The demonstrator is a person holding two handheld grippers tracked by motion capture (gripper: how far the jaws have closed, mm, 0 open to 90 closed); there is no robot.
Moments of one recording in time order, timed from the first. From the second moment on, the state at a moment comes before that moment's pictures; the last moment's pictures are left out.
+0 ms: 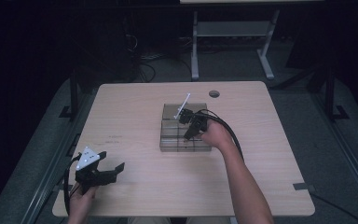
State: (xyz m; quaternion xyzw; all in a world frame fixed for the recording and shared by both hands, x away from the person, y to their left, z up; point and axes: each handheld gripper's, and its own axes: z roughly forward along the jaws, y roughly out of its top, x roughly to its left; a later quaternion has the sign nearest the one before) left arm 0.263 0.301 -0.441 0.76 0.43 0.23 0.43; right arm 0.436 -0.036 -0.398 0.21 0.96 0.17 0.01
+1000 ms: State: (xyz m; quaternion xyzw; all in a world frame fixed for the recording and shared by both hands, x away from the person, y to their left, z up) left arm 0.266 0.301 -0.442 0.76 0.44 0.23 0.43; right arm 0.443 -0.040 -0.416 0.22 0.96 0.19 -0.01
